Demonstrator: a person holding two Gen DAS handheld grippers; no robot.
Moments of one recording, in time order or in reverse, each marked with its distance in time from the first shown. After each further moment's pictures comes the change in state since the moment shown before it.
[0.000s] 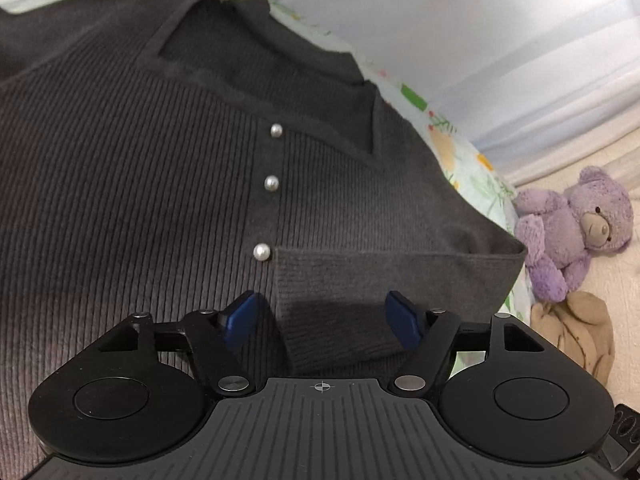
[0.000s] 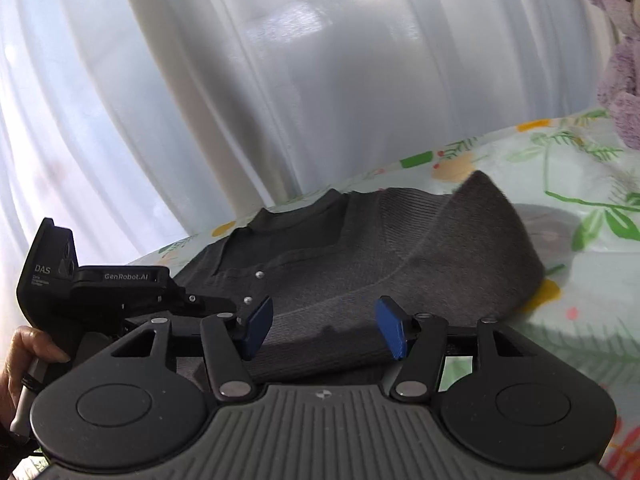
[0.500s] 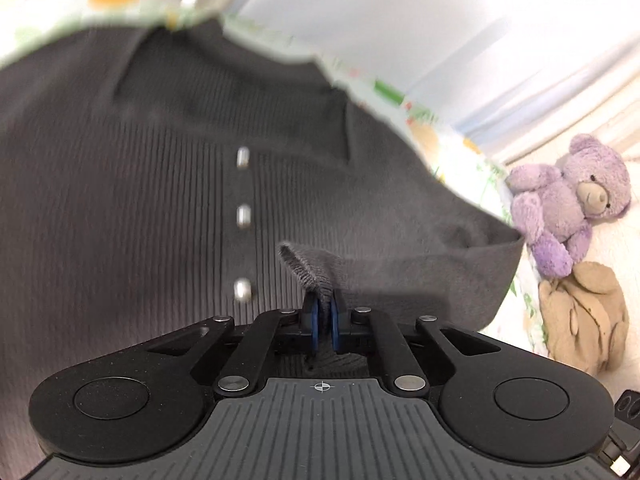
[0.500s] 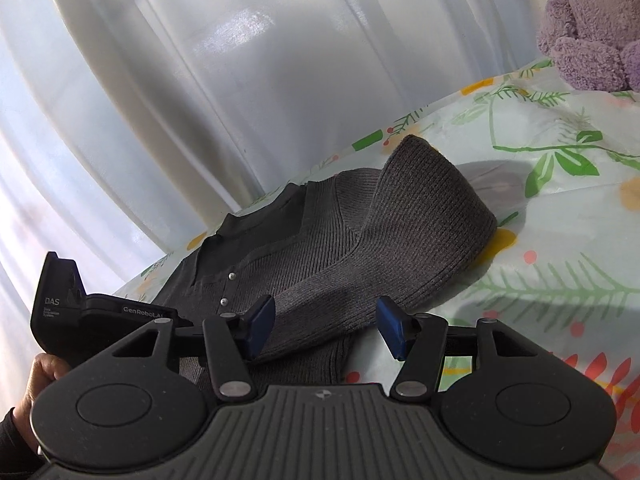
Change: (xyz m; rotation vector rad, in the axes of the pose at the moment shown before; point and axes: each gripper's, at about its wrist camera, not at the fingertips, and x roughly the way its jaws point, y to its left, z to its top) left arm -0.007 -0.019 0.020 0.183 -0.060 0.003; right arm -0.003 -0.020 -0.010 0.152 0.009 -0.050
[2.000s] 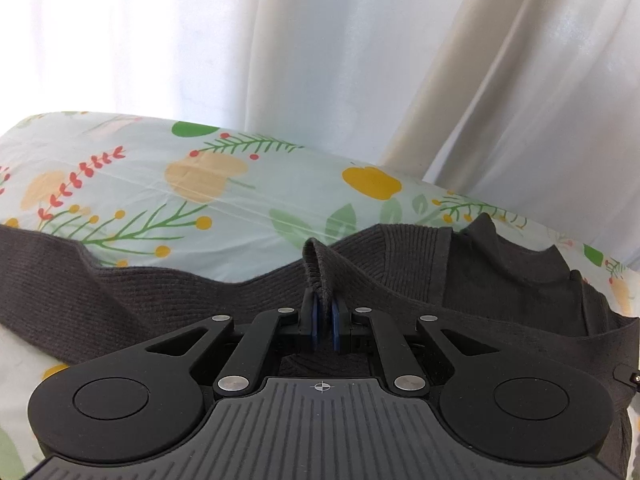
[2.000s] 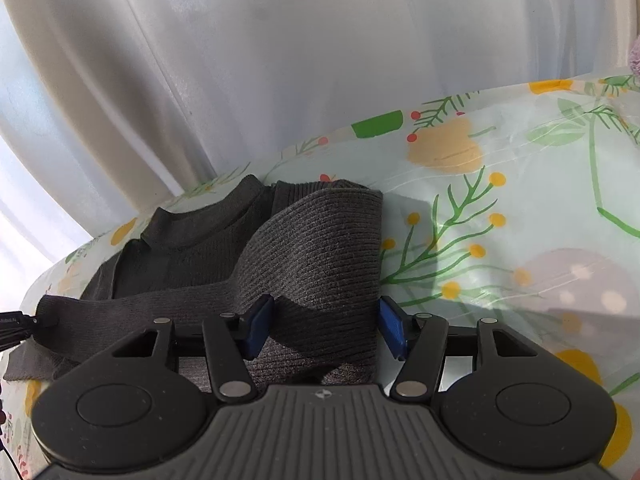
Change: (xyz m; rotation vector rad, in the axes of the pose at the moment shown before) left arm -0.063 0.133 0.075 -0.044 -0.308 0.490; right arm 0.174 0.013 0.076 -0.112 0.180 -0.143
